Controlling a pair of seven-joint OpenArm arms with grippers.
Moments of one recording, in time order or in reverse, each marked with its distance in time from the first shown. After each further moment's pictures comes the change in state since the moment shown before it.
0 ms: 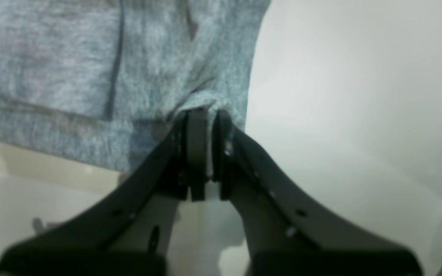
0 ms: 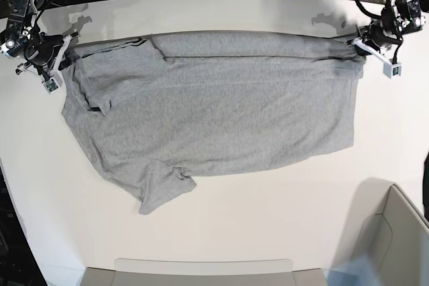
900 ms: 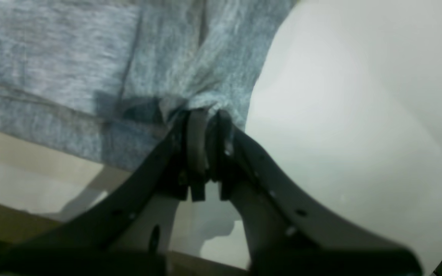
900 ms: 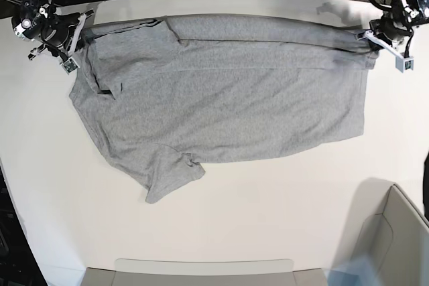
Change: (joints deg) left arm 5.0 -0.9 -5.0 6.7 0.2 0.1 0.0; right arm -7.5 -4.8 -1.6 11.5 -2.4 0.2 -3.4
